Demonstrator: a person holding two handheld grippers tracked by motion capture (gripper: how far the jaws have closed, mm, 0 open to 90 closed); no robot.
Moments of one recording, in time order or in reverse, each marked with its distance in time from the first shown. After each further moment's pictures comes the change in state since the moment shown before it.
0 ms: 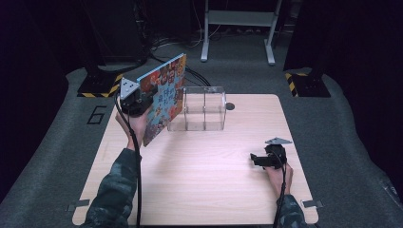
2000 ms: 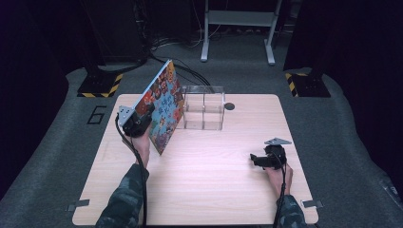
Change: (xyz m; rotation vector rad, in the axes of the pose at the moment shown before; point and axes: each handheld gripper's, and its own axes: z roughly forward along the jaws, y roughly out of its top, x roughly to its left) left arm 0.012 -0.089 -0.004 -0.097 0.052 -0.175; right arm 0.002 -0.001 -0.001 0.004 -0.005 -0.007
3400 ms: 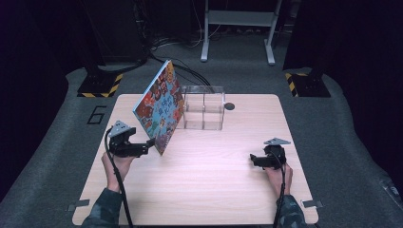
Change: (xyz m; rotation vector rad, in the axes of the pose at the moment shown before) left arm 0.008 -0.007 -0.072 0.454 -0.171 0.126; right arm 0.001 0.000 0.000 0.012 -0.009 -0.020
